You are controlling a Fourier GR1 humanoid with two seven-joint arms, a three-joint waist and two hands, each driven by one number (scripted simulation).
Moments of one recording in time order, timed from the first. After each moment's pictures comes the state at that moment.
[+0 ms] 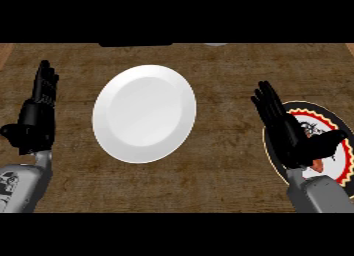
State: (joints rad) left arm -0.26 0.37 -0.10 -1.44 0.10 0.40 -0.11; right arm -0.21 -0.31 0.29 -1.51 -0.41 -0.19 -0.05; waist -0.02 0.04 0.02
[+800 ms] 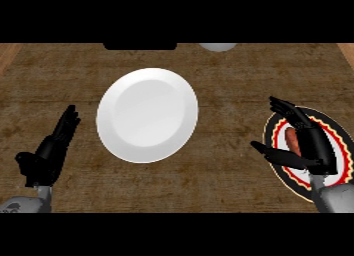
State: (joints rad) left arm -0.06 0.37 -0.14 -1.36 0.20 0.14 -0.14; right arm -0.15 -0.41 0.23 -1.42 -0.20 -0.22 -0.24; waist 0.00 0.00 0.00
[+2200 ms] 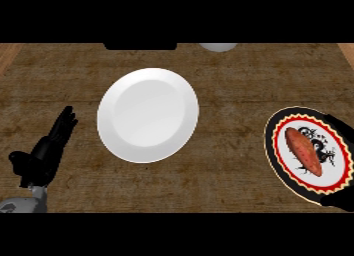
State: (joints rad) left arm -0.06 0.35 -0.07 -1.34 0.17 0.05 -0.14; right arm 0.05 -0.85 0.18 -1.75 0.10 0.05 0.33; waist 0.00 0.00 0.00
